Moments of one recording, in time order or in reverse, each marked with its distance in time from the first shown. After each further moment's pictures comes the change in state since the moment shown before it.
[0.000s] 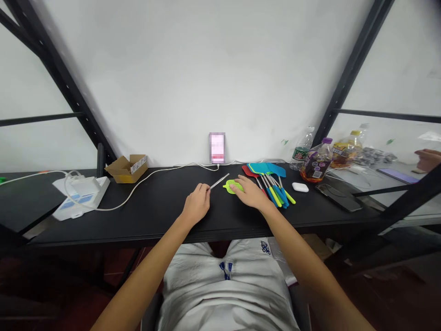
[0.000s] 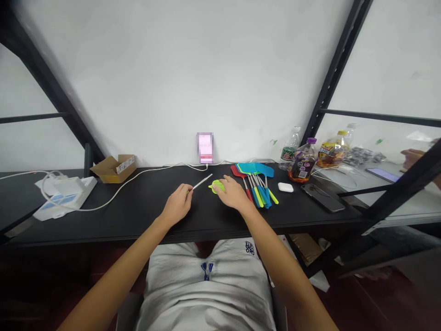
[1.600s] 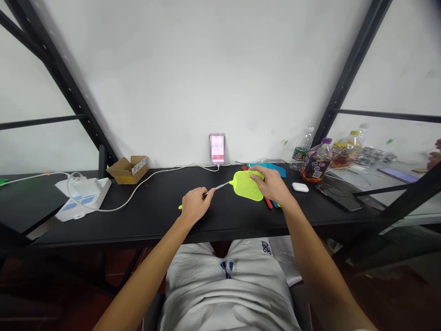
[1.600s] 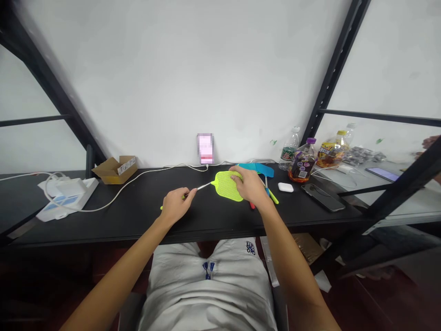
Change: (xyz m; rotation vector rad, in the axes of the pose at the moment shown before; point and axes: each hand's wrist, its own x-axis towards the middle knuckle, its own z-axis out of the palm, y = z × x) left_hand 0.001 0.001 -0.003 0.009 0.108 -0.095; right_hand -0.017 0.000 -0.073 0.029 0.297 -0.083
